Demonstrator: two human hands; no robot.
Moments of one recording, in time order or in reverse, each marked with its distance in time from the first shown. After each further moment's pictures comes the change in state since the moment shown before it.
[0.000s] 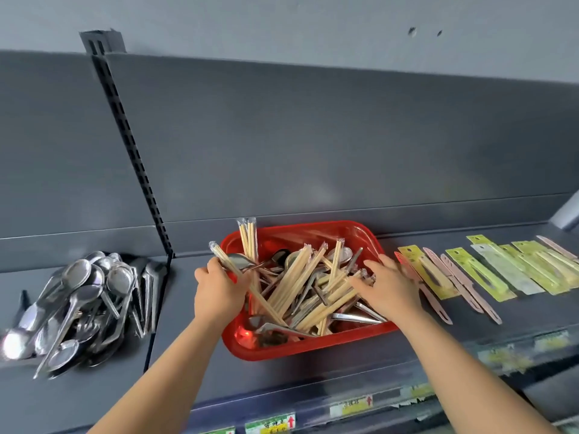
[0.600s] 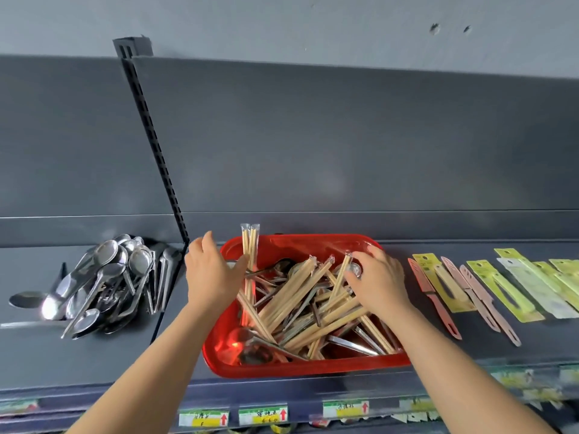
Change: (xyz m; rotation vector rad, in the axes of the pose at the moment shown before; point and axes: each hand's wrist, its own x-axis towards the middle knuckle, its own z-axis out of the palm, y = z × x) left_hand -0.020 0.022 -0.018 0.178 0.258 0.106; right_hand 0.004 -0.021 -0.014 0.006 0.115 -0.246
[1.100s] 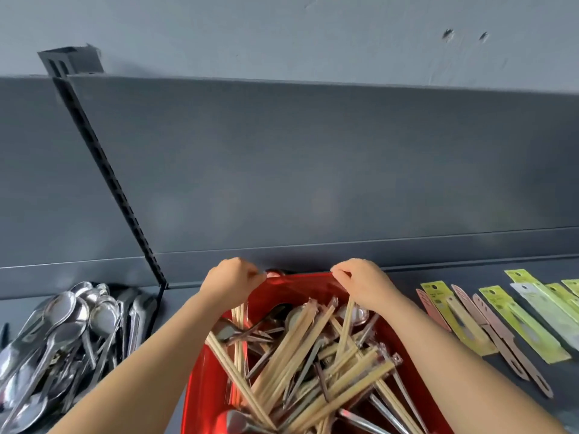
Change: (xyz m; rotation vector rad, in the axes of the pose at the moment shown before) left_hand 0.112 0.024 0.052 0.254 -0.458 0.340; right_hand 0.107 -0.006 0.011 0.196 -0.183 -0.121
